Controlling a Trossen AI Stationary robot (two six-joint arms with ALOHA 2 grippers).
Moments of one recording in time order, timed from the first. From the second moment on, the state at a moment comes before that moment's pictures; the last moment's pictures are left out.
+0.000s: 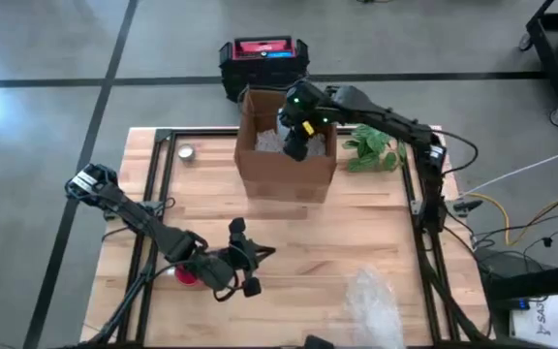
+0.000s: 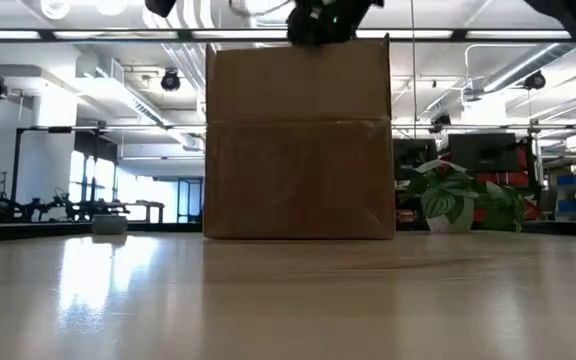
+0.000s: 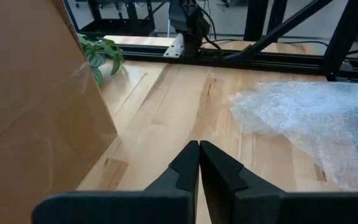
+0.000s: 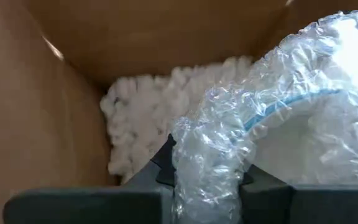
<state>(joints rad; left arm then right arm) -0.58 1.50 1.08 -0.09 -0.79 -0.38 -0.44 2.05 2.12 -1.12 -0.12 -0.07</state>
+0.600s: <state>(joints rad) -0.58 1.50 1.08 -0.09 -0.77 -0.38 -0.44 2.09 2.12 -1.12 -0.16 -0.07</state>
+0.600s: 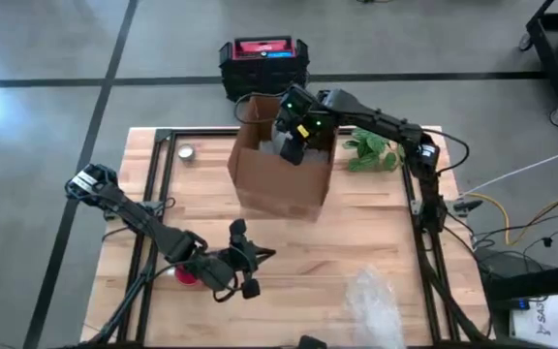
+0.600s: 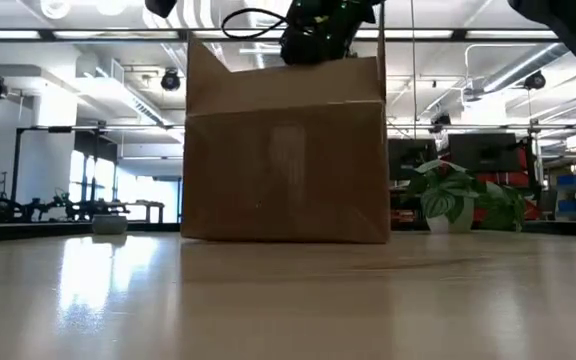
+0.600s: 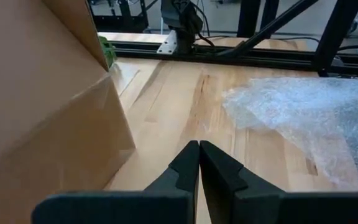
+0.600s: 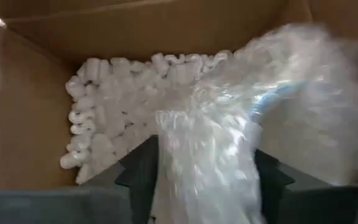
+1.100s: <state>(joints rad) -0.58 1.50 1.08 -0.09 -0.77 -0.38 -0.41 1.89 2.27 -1.15 -0.16 -0.11</state>
